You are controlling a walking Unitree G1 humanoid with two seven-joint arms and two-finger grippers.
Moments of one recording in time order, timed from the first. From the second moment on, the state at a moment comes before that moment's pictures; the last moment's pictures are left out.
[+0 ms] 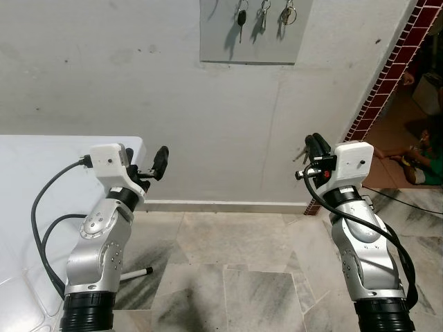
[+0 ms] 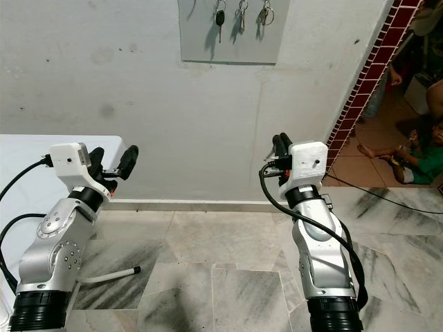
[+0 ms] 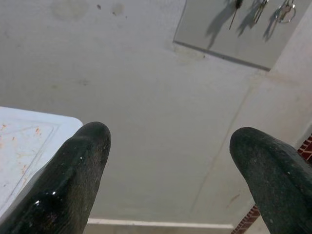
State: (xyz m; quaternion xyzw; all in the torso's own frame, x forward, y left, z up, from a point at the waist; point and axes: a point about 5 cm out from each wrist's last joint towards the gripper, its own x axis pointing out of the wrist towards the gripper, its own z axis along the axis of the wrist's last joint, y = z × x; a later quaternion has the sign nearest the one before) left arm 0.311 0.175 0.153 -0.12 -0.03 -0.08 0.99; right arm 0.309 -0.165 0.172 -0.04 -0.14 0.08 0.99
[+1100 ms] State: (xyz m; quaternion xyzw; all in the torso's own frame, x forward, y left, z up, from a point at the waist) left arm 0.311 0.180 0.154 -0.13 -0.04 -0.06 0.99; right arm 0.307 -0.153 0.173 -0.04 -0.14 0.12 0.98
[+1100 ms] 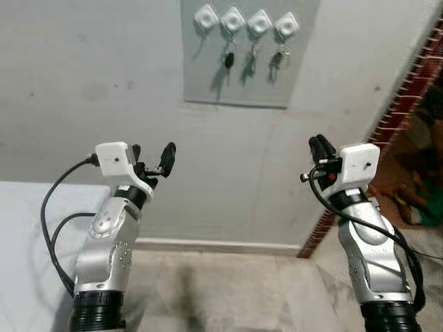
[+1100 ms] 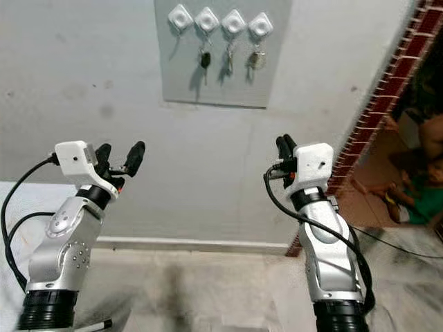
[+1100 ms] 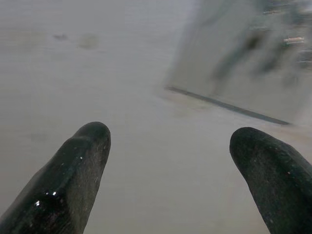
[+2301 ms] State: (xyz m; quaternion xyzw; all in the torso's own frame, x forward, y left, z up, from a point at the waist) left arm 0.314 0.173 0.150 -0.13 -0.03 -0.03 0.99; right arm 0.306 -0.160 0.171 -0.05 -0.13 0.12 0.98
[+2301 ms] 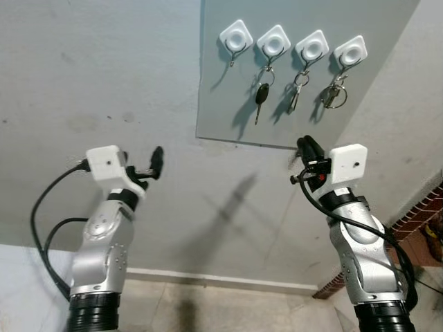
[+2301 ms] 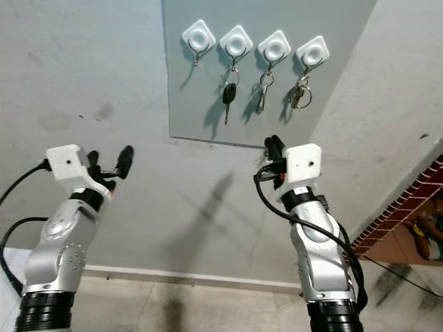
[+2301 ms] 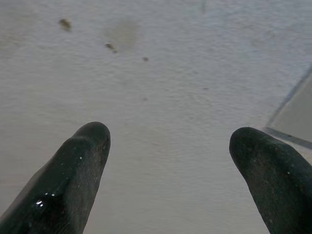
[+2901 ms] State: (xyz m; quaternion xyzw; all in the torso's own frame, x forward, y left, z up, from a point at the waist) left arm 0.312 0.152 0.166 -0.10 -0.05 -0.10 0.99; right arm 0.310 -0.153 0.174 -0.06 -0.13 0.17 0.98
